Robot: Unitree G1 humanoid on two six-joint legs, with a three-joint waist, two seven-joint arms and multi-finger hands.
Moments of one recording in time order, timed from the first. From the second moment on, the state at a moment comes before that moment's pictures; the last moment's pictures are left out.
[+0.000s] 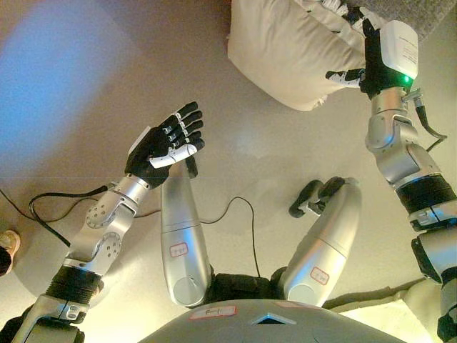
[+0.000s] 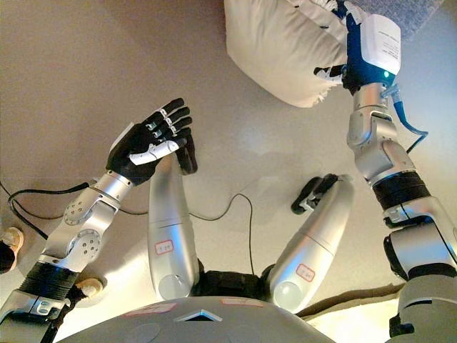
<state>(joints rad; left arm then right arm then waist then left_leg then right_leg) 0.00 0.68 -0.21 -0.04 -0.82 -0.11 -0.24 -0.72 -0.77 0.47 0.48 -0.31 0.13 -0.41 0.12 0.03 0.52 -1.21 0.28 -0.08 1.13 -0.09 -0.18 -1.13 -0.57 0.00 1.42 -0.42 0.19</state>
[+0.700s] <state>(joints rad) -0.07 0.67 -0.29 -0.04 -0.84 -0.09 -0.22 -0.95 -0.75 0.62 0.68 -0.23 0.25 -0.32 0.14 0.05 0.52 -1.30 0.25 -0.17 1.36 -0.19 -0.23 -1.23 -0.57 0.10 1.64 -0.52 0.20</state>
